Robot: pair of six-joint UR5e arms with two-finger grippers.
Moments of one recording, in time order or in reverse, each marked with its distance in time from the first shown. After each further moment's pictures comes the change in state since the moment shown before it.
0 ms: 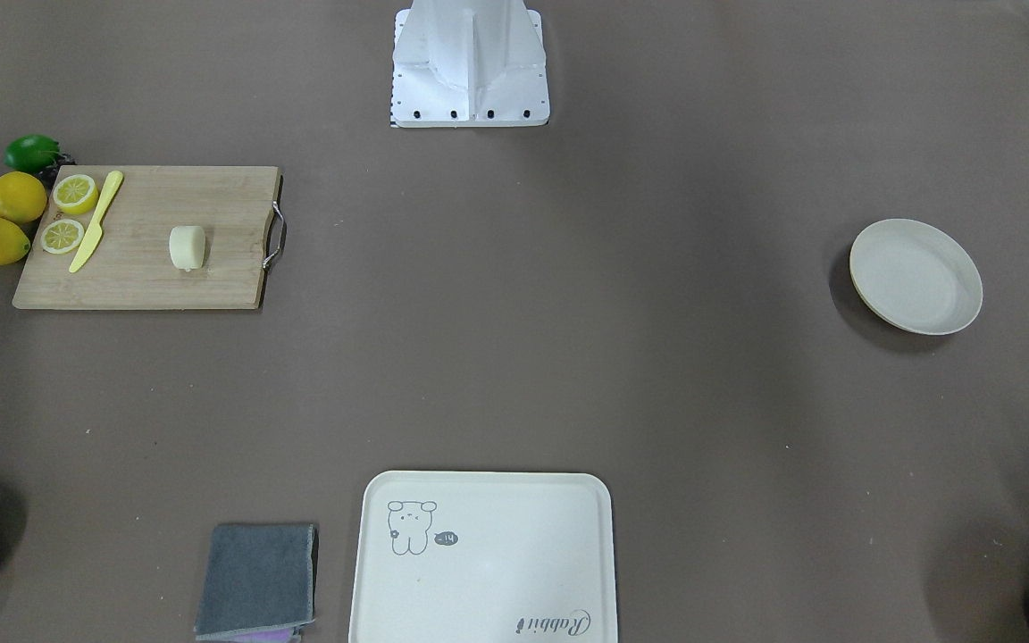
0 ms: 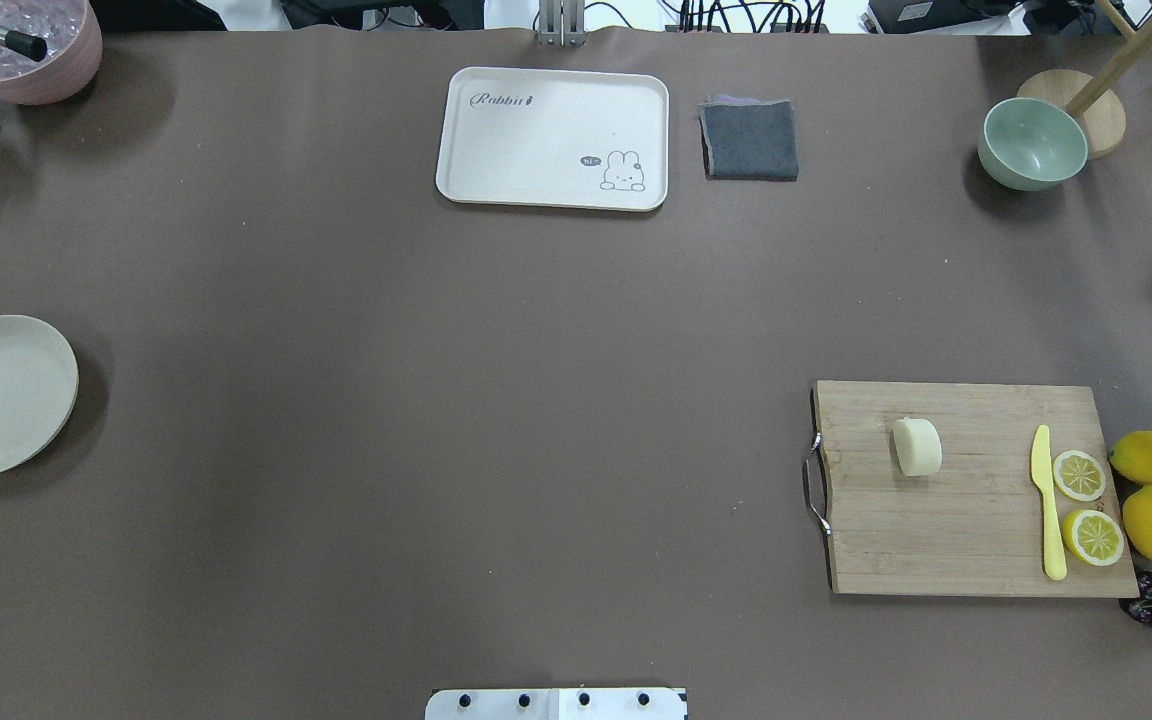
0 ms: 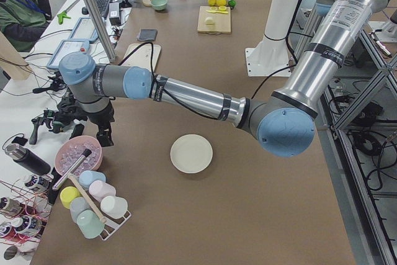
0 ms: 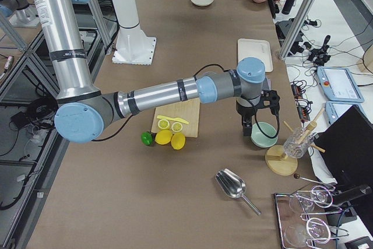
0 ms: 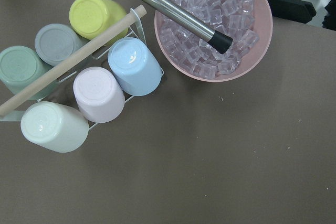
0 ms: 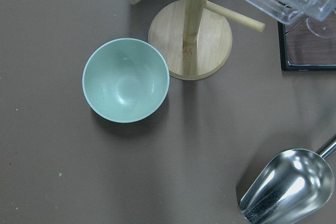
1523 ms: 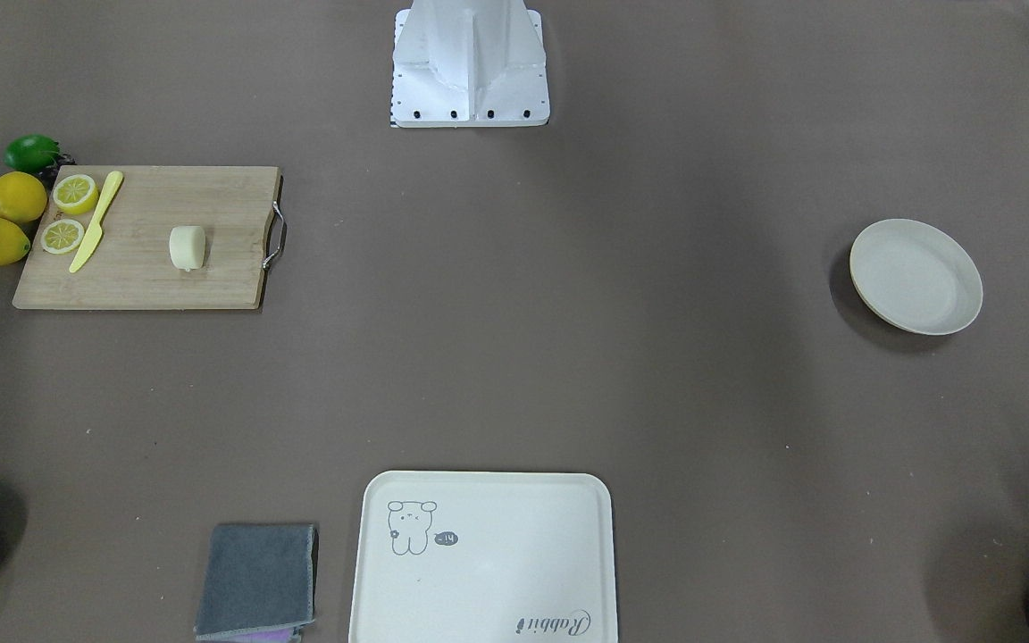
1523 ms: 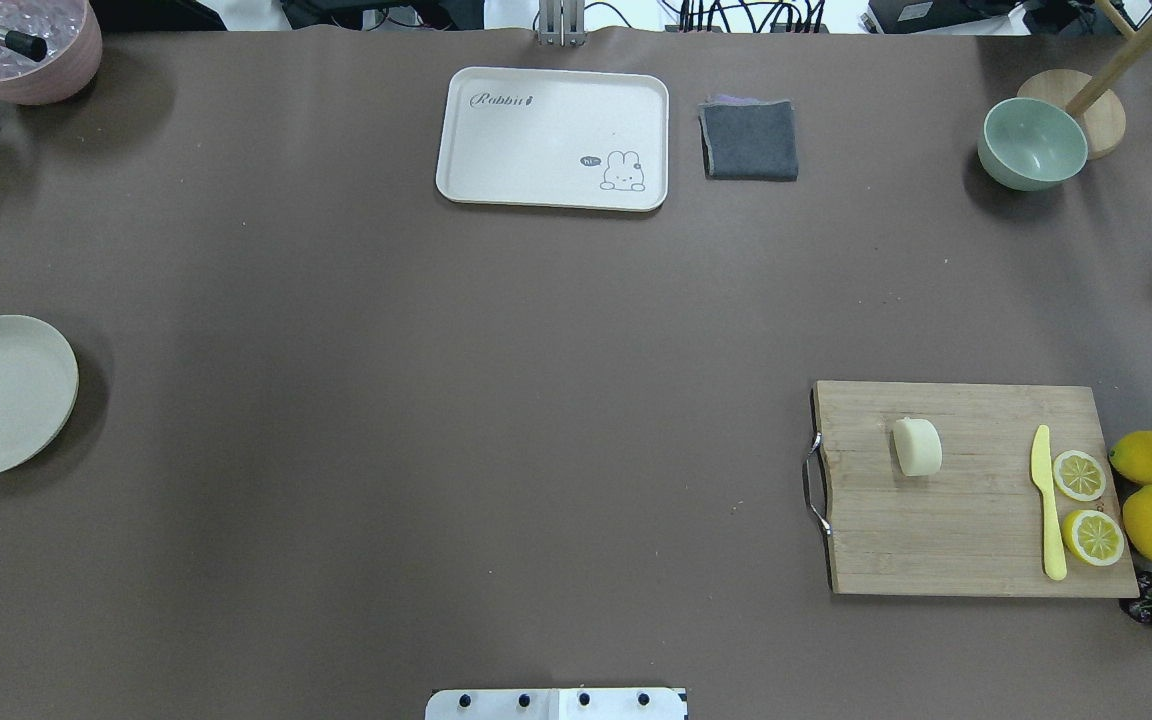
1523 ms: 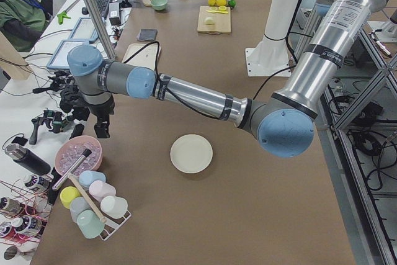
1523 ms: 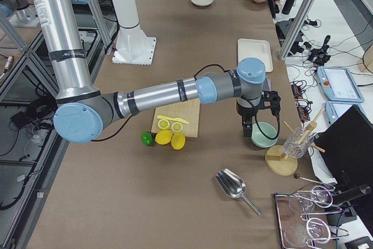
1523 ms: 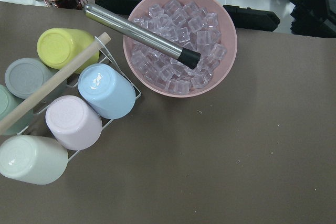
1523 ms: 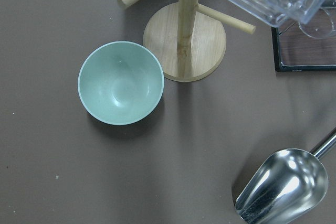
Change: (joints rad) left arm 0.030 0.023 -0.037 -0.129 -0.007 -0.003; right arm 0.011 0.001 -0.001 -0.003 0.000 0.003
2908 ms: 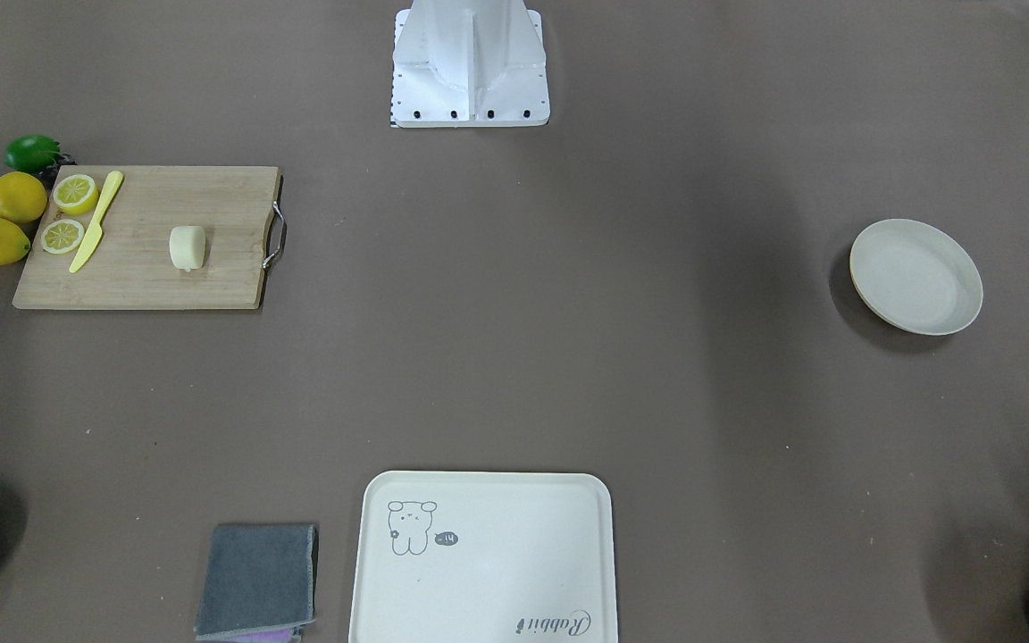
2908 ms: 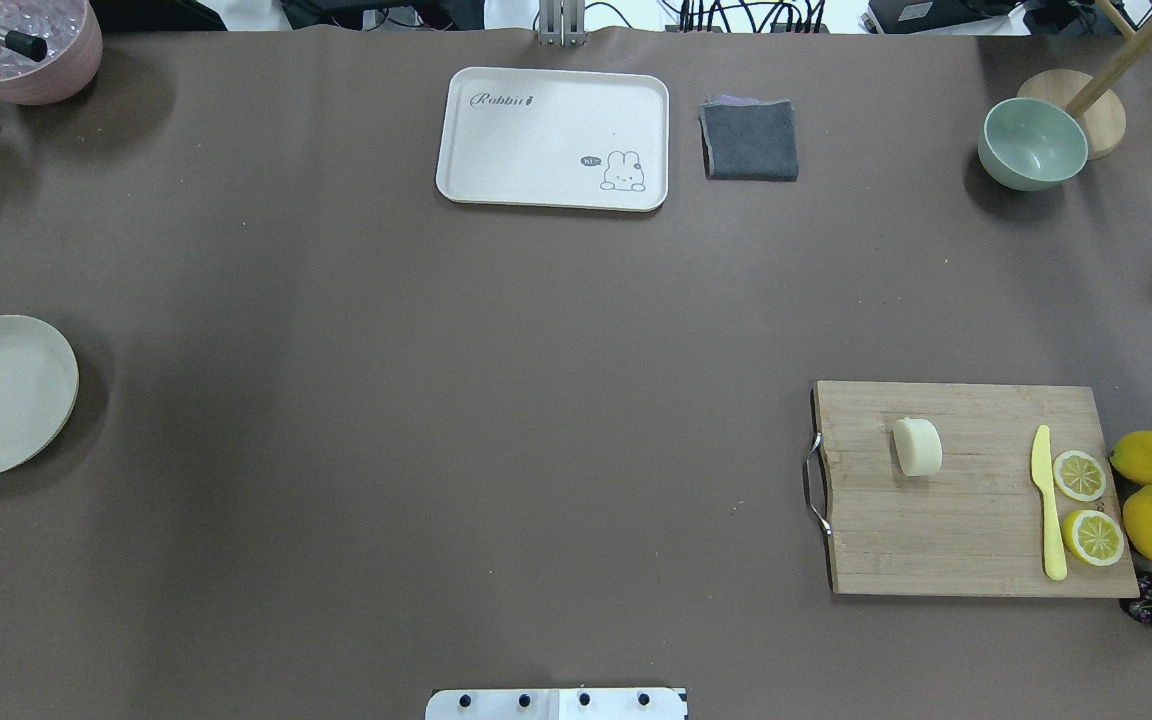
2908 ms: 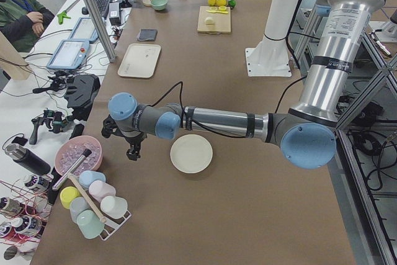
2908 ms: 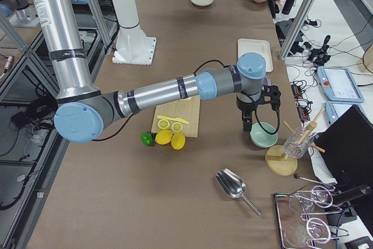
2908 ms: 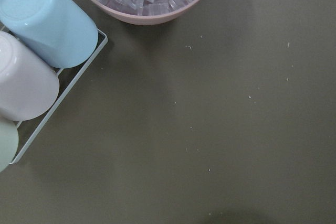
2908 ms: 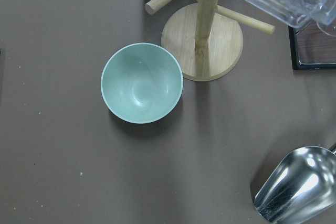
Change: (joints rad) left arm 0.161 0.240 0.006 -0.277 -0.048 0.135; right arm 0.006 0.008 0.027 -0.021 0.044 0.011
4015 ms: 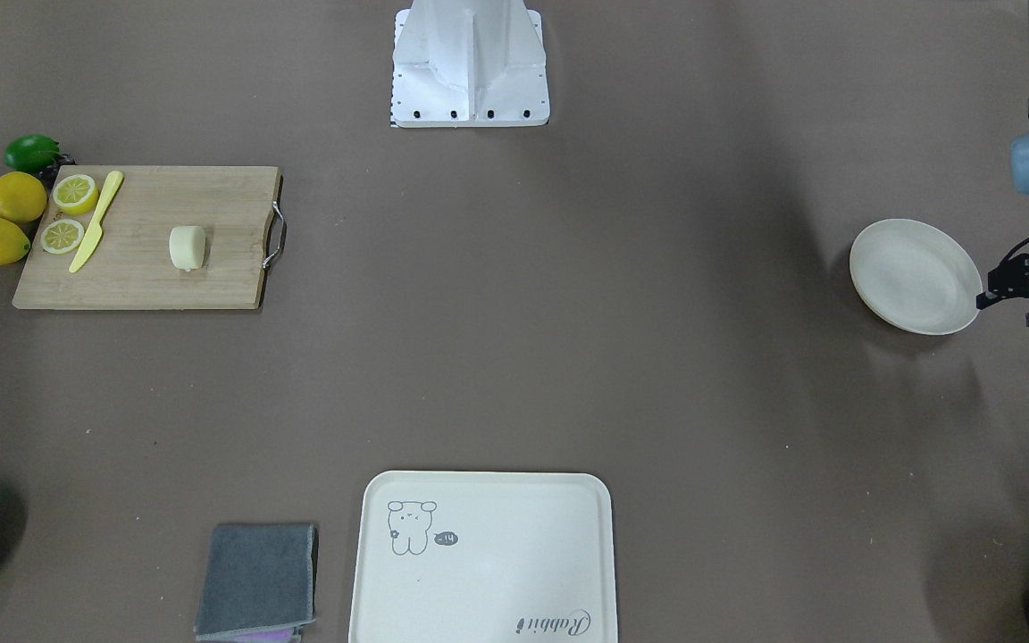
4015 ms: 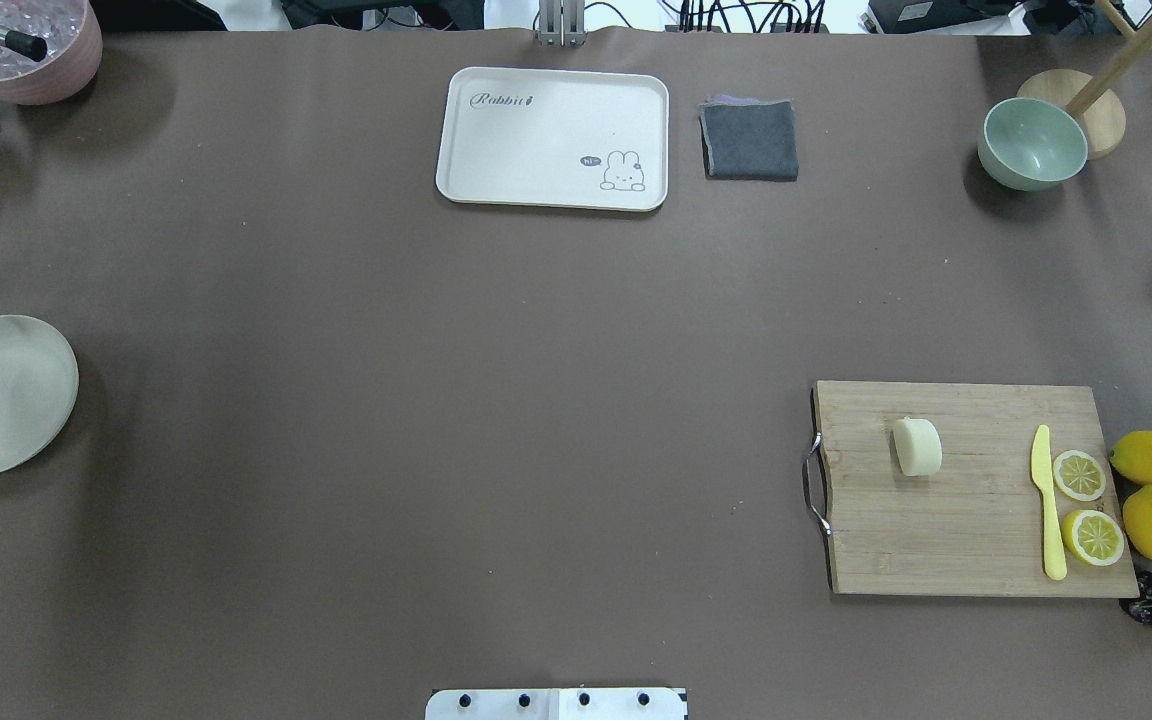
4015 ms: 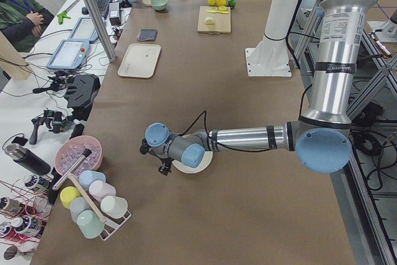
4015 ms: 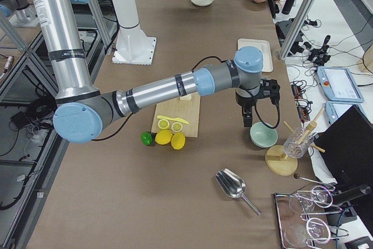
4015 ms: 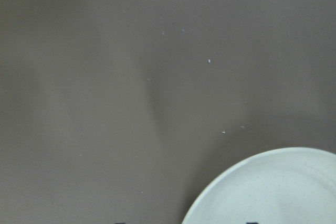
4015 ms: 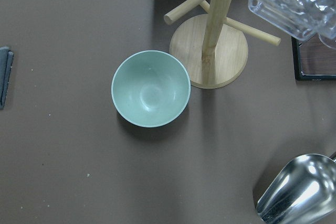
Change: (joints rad) left arm 0.194 0.157 0.073 -0.304 0.020 0.010; right arm 0.000 -0.011 0.043 0.006 -0.011 0.002
